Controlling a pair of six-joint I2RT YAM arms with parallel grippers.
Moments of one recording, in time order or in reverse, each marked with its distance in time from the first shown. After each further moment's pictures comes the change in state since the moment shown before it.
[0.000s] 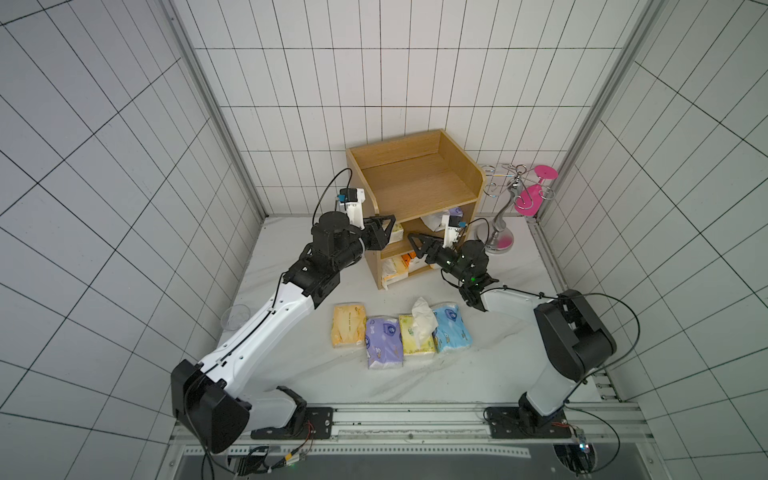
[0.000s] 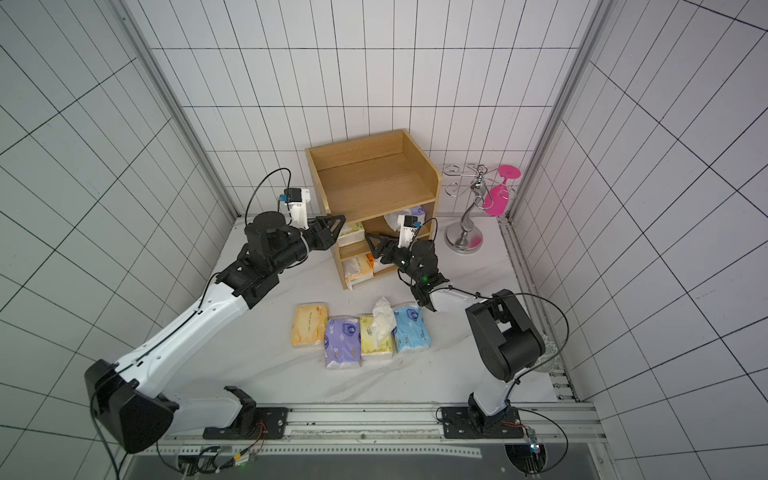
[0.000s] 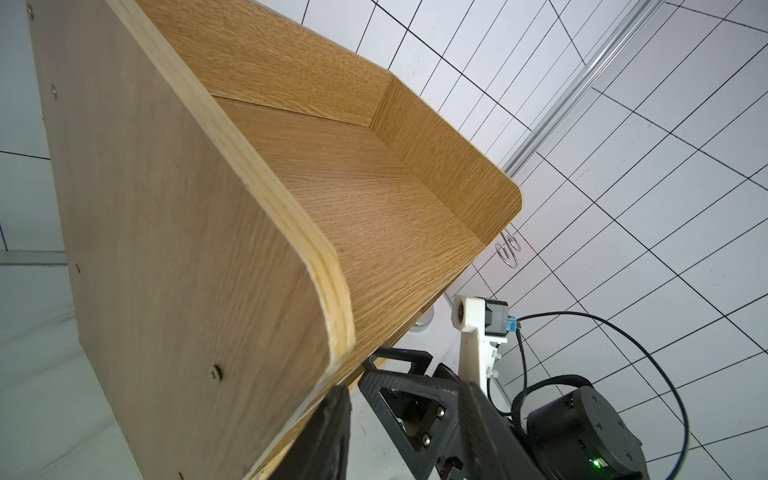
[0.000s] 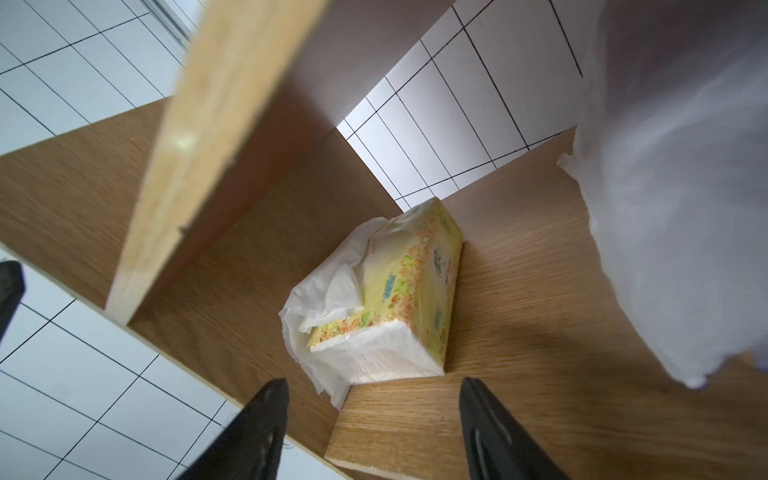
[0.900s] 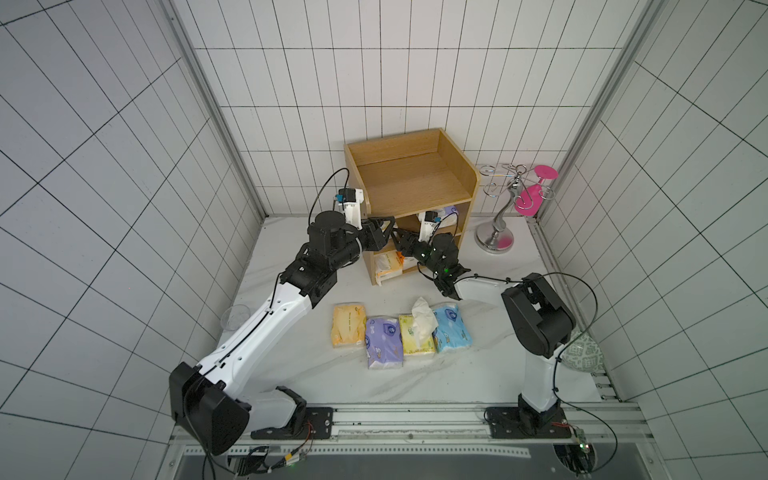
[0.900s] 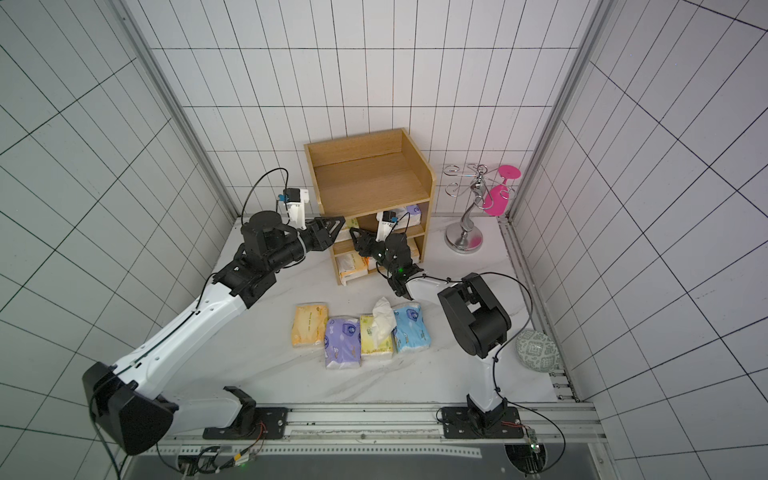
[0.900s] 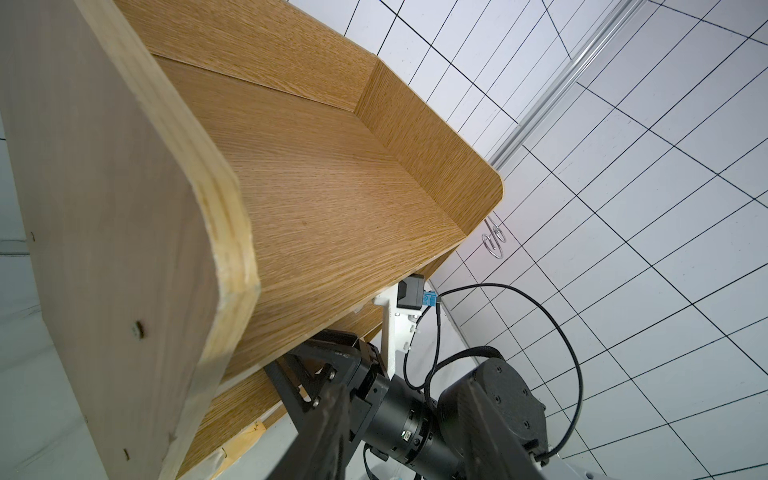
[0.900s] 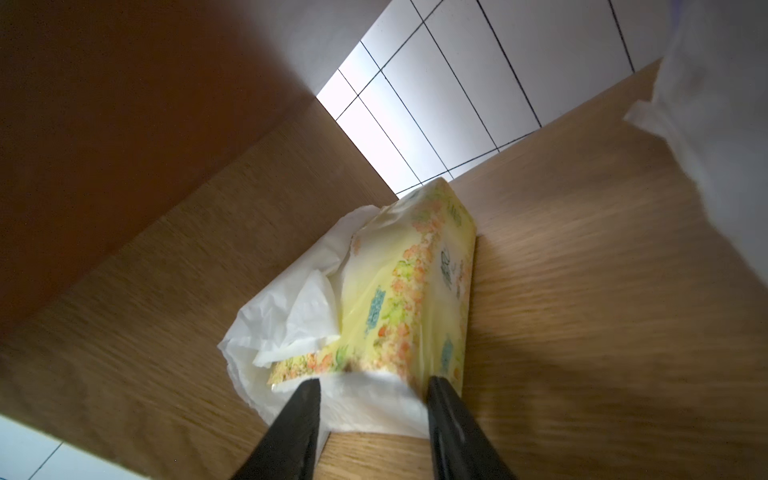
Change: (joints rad) left arm 0.028 -0.015 -0.009 -0.004 0.079 -0.024; right arm 0.095 0.216 0.240 -0.073 0.136 -0.020
